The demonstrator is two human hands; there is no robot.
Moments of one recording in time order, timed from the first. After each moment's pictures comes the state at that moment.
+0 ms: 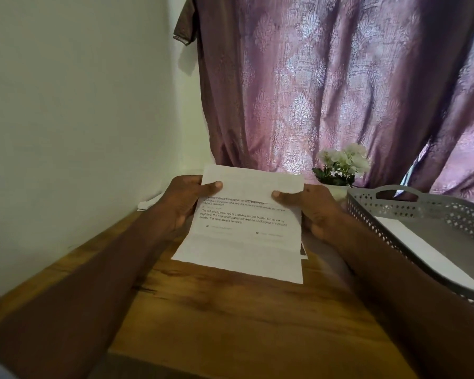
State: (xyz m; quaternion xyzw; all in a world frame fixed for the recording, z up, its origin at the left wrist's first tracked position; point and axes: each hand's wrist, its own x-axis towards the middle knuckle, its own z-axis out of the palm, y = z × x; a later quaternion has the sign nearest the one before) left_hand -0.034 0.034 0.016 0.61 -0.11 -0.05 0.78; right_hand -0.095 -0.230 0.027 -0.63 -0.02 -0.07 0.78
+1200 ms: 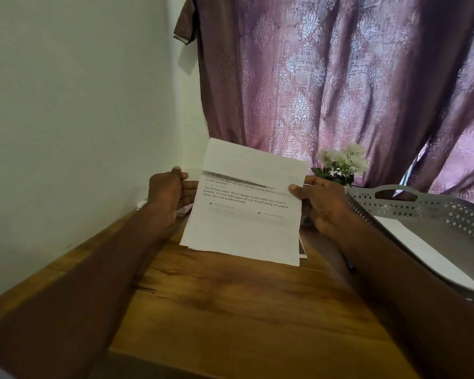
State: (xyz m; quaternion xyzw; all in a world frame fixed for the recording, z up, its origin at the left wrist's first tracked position) left_hand -0.036 0.036 0.033 0.60 0.07 0.15 0.78; right_hand -0.078 -0.244 0.031 -0.62 0.03 -0.16 0.77
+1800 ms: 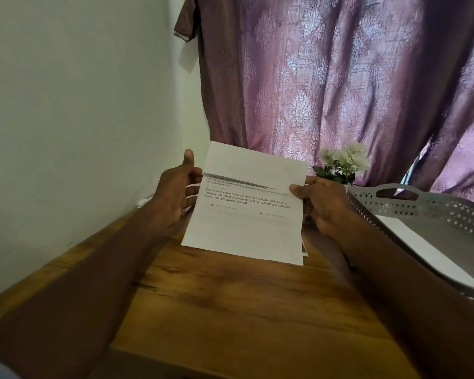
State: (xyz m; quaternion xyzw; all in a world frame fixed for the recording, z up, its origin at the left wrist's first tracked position) left_hand -0.042 0.036 0.032 0.66 -0.02 0.08 0.75; right_hand -0.082 -0.242 0.031 -0.63 0.05 -0.15 0.76
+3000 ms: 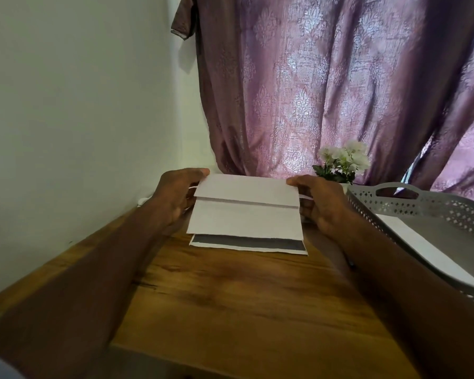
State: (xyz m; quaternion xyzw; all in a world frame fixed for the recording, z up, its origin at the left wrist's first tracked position) left_hand -0.029 0.039 0.024 0.64 -0.02 0.07 0.77; right_hand -0.079 -0.241 0.030 -0.65 0.06 -0.14 0.75
